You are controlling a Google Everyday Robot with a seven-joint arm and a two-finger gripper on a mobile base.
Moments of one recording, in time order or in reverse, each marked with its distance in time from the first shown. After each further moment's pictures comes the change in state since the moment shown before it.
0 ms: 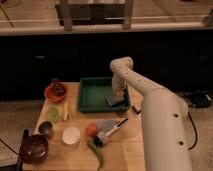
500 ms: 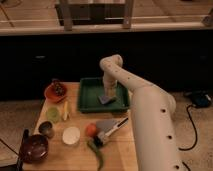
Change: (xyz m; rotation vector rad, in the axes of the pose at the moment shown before) arm -0.054 -0.010 -0.002 0.007 -0.016 -0.125
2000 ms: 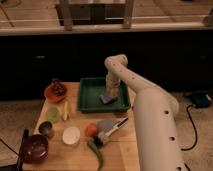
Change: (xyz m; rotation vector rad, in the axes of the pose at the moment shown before) arm 0.003 -0.007 -0.002 0.017 -0.045 -0.026
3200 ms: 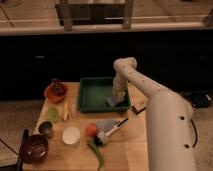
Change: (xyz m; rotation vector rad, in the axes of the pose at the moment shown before) arm 0.047 0.038 -0.009 -0.002 -0.030 0.026
